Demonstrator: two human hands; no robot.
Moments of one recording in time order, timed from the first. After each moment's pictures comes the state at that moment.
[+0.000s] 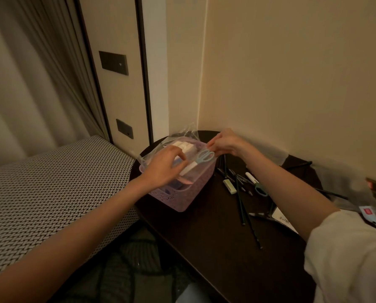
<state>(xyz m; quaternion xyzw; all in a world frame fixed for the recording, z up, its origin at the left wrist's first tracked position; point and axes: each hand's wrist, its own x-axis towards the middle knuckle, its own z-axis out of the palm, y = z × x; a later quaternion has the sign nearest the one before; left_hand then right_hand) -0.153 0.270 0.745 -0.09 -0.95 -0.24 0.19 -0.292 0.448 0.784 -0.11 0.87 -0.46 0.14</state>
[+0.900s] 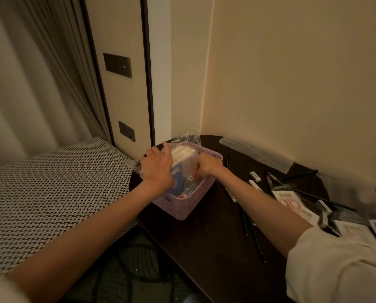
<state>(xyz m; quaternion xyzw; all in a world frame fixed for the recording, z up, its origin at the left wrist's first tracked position) -0.175 0.273 0.744 0.17 -0.98 0.07 0.07 -0.288 0.399 0.729 -0.25 0.96 -0.08 0.09</state>
